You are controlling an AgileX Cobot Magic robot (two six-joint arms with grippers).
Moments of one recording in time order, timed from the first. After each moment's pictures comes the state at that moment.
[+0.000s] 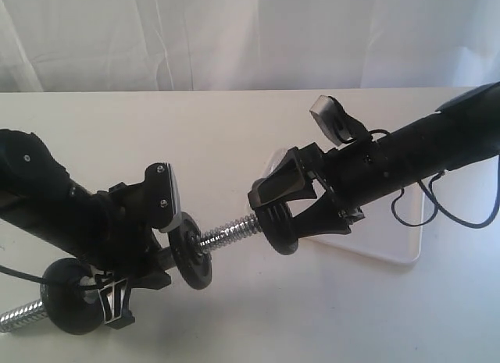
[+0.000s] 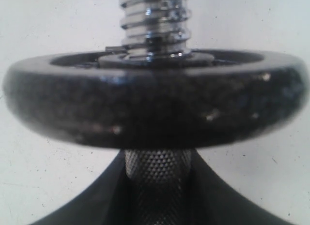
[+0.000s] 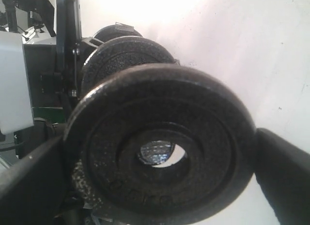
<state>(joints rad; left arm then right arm) -0.54 1.56 -0.78 -0.68 0.50 1.44 0.16 1.87 -1.05 1.22 1.21 -0.92</state>
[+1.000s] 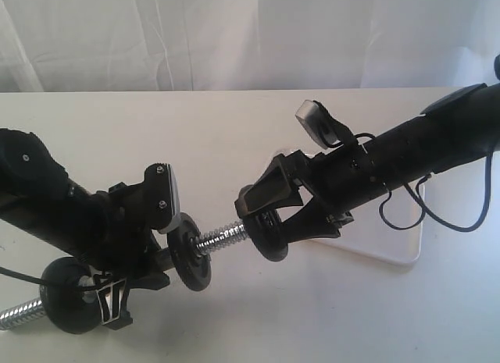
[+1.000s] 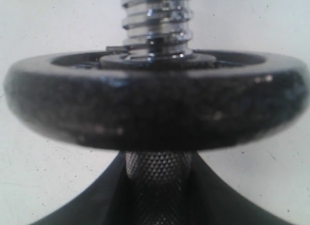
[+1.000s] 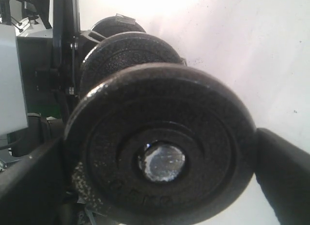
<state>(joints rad) -0.54 1.56 -0.78 -0.68 0.50 1.44 0.22 1.87 -1.05 1.22 1.18 -0.92</state>
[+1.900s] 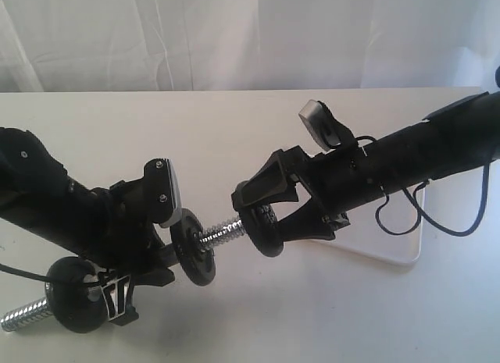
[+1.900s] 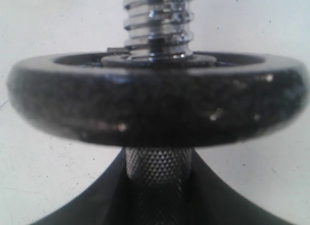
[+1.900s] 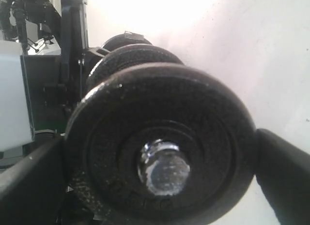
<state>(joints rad) -0.54 1.56 -0.78 -0.76 0.50 1.48 0.22 1.87 -1.02 1.30 1.16 -0.93</state>
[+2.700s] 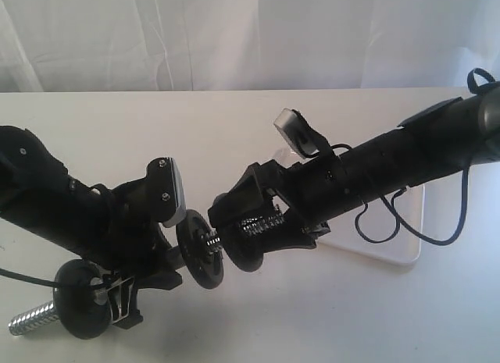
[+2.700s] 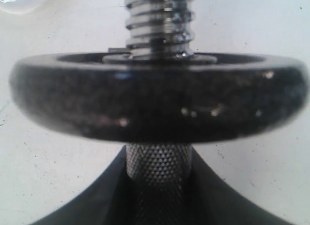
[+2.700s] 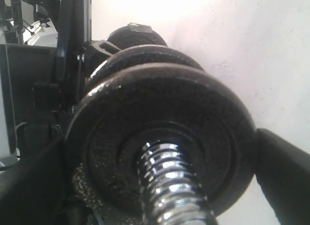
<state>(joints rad) -0.54 1.56 -0.78 -0.83 0.53 1.53 0.30 1.87 -1.02 1.32 1.13 -0.95</state>
